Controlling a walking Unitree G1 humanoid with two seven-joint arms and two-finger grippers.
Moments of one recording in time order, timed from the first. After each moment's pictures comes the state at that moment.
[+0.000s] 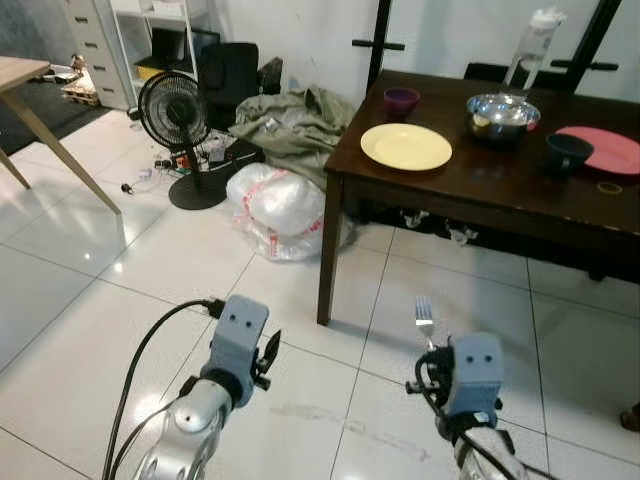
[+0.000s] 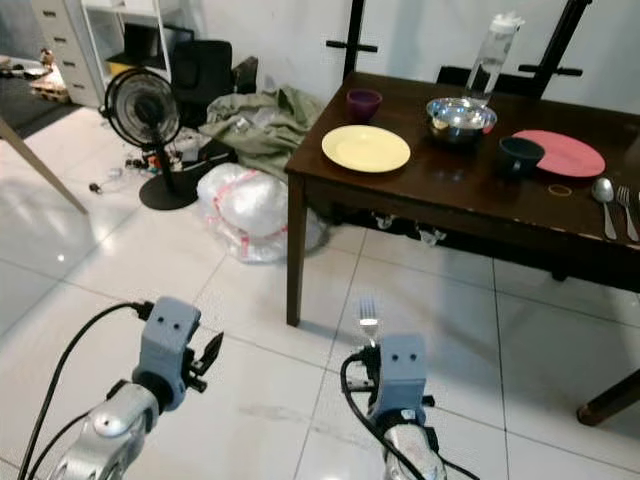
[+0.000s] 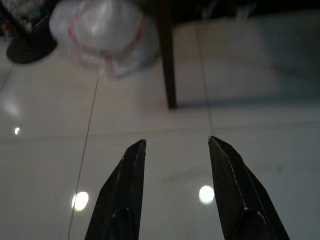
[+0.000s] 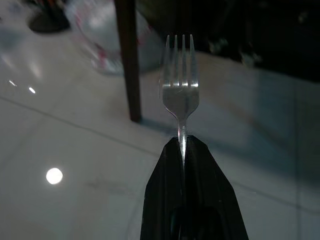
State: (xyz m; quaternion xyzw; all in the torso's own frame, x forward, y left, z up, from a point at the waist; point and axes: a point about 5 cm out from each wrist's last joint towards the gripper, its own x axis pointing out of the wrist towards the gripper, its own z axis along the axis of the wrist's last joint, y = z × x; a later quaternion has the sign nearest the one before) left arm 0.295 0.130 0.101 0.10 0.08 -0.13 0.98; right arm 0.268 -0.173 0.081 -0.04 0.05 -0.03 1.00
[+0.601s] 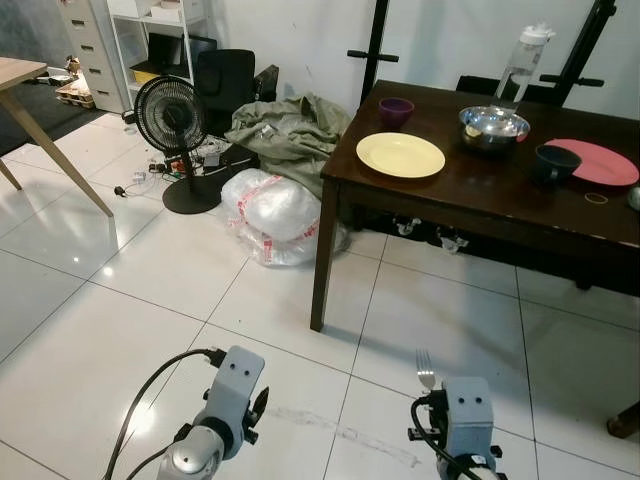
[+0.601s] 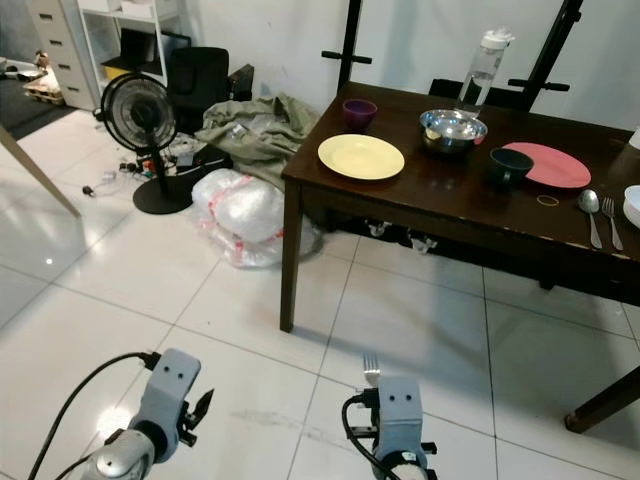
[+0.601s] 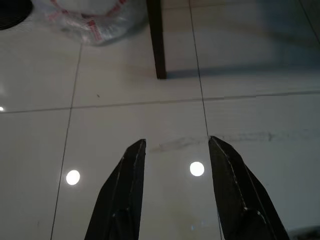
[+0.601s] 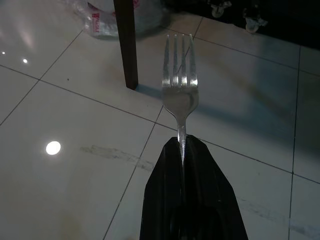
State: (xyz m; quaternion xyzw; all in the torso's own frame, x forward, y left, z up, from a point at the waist) left arm 0.285 0.133 0.053 0.10 0.14 -0.13 0.98; right arm 0.257 -0.178 0.035 -0.03 0.12 -0.02 0.99
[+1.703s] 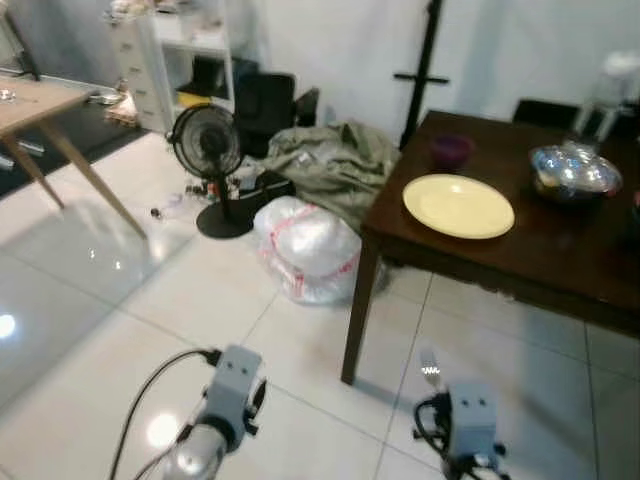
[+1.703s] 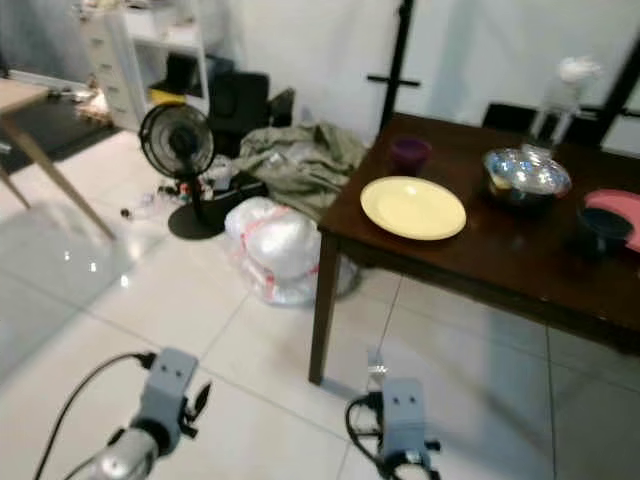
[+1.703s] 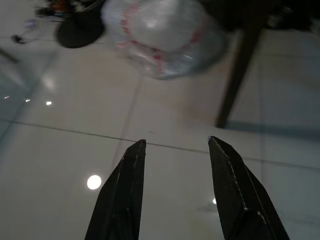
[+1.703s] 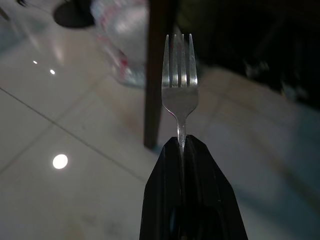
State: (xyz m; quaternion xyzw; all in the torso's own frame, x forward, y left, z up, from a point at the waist) left arm 0.288 0.135 0.051 0.10 0.12 -0.11 0.98; right arm 0.260 -0.180 0.033 -0.04 0.09 -0.02 0.99
